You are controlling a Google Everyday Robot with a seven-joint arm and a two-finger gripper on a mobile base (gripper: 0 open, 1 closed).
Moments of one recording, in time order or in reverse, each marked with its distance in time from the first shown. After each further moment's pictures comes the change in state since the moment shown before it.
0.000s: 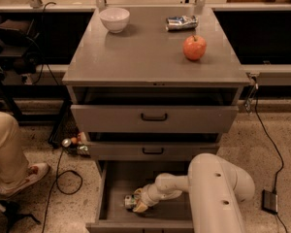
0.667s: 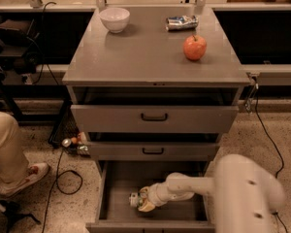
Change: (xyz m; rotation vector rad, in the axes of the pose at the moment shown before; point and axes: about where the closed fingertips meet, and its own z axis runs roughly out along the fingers) arm -0.012 0.007 -0.062 0.045 -0.056 -0.011
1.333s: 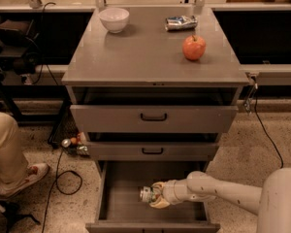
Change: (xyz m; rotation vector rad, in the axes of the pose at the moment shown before) arm -0.012 0.004 -0.112 0.097 -0.068 -0.003
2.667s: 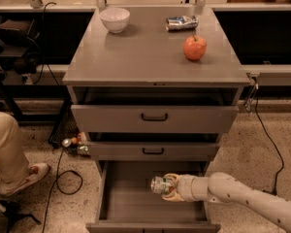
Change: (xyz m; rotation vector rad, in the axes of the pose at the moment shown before) arm -0.045 -0.010 -0.117 0.188 -0.011 -0.088
